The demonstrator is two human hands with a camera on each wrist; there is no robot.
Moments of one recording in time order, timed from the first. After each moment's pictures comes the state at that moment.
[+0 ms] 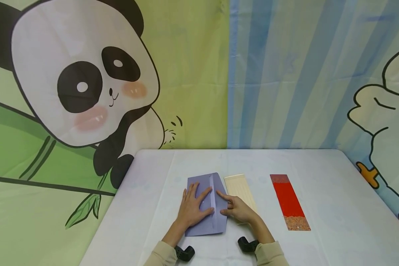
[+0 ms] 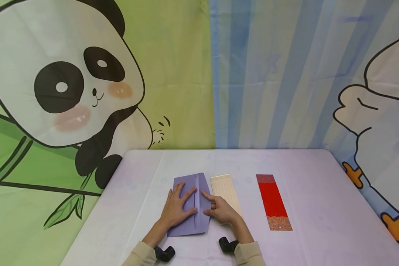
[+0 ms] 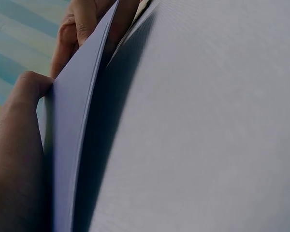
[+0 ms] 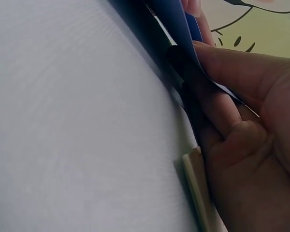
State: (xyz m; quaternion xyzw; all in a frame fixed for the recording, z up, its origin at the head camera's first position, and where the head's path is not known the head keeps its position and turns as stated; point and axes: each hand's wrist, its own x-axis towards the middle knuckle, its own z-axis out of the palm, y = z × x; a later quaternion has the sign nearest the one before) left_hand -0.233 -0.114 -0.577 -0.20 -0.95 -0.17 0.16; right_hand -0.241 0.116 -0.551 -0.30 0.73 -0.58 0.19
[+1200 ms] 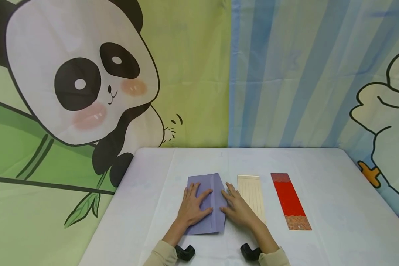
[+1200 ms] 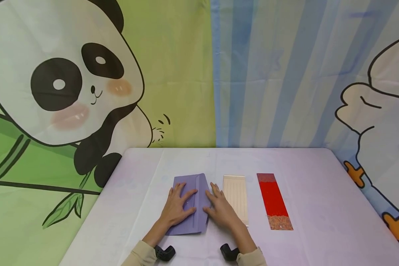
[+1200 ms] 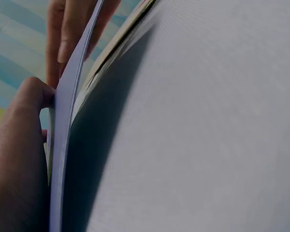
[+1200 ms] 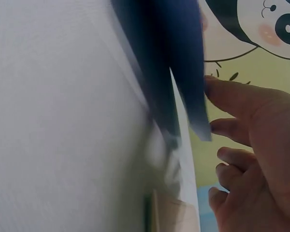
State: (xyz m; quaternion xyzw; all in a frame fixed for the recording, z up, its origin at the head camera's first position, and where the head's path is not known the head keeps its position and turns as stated) left_hand -0.237 -0.115 -0.580 -0.21 -0.95 -0.16 0.15; right_hand -0.220 0.109 -0.535 -0.26 0.90 -0.36 -0.03
